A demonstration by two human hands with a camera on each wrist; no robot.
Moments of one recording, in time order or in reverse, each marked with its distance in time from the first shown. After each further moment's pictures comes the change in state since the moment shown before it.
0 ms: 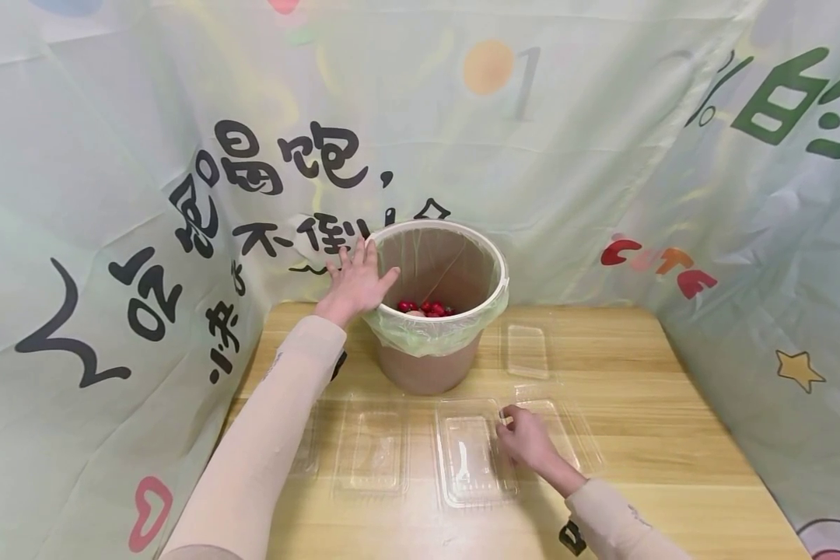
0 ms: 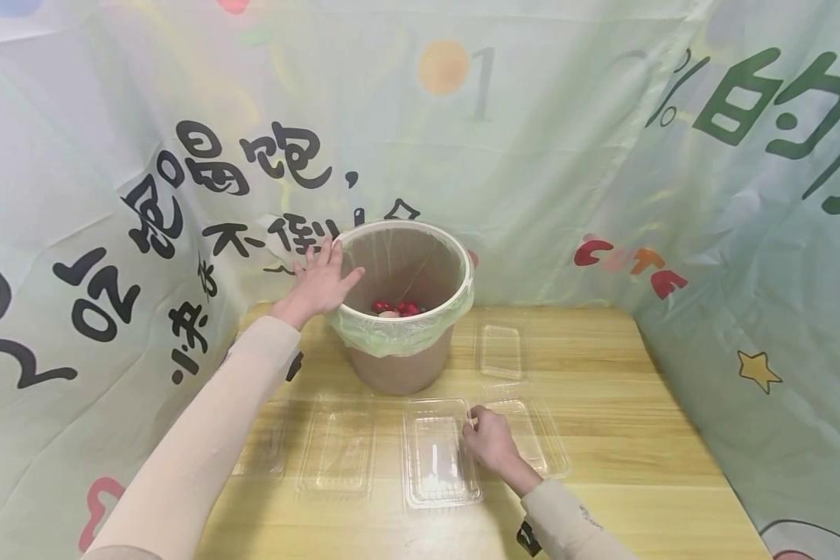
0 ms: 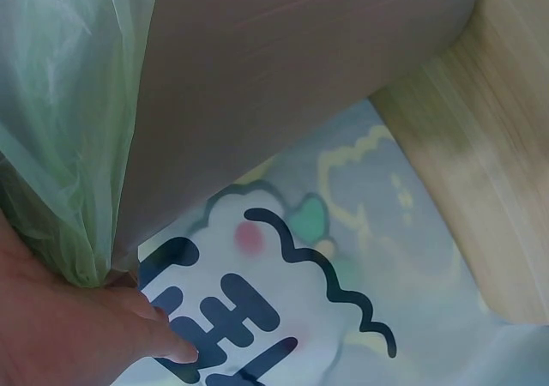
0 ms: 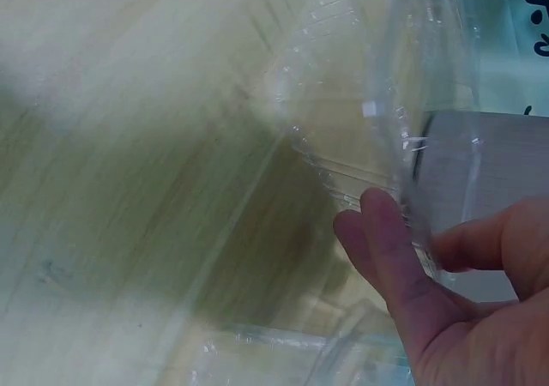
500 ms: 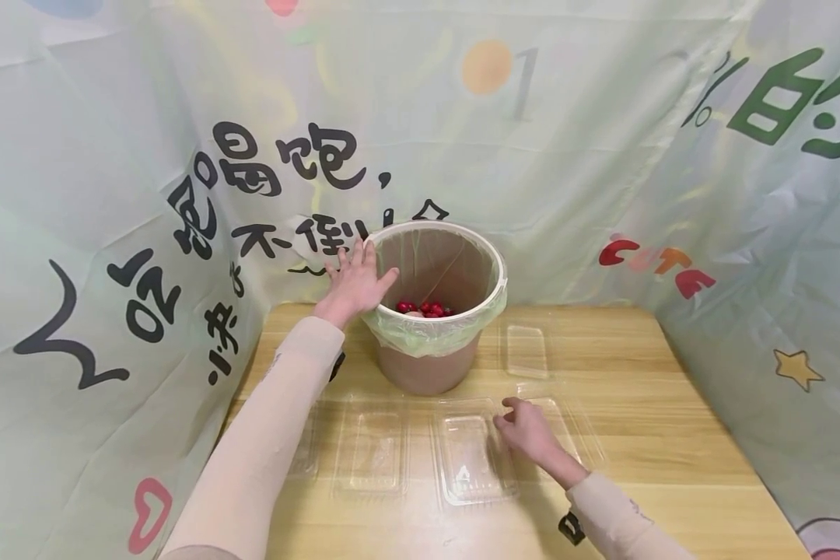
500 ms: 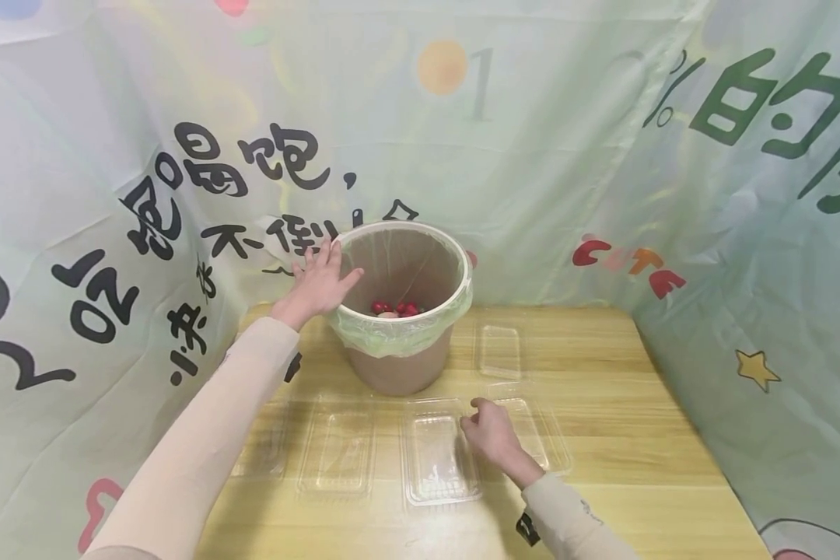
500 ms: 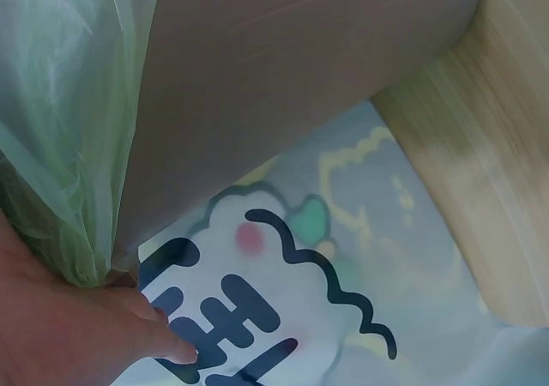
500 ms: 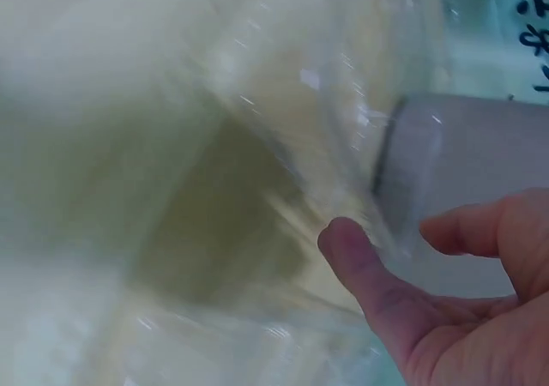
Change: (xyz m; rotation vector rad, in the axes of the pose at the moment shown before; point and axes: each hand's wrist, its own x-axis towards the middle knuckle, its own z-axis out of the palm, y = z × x) left_hand 0.003 -0.002 0.002 0.010 0.004 0.004; right_hand 0.009 -0.008 -0.014 0.013 -0.034 -0.004
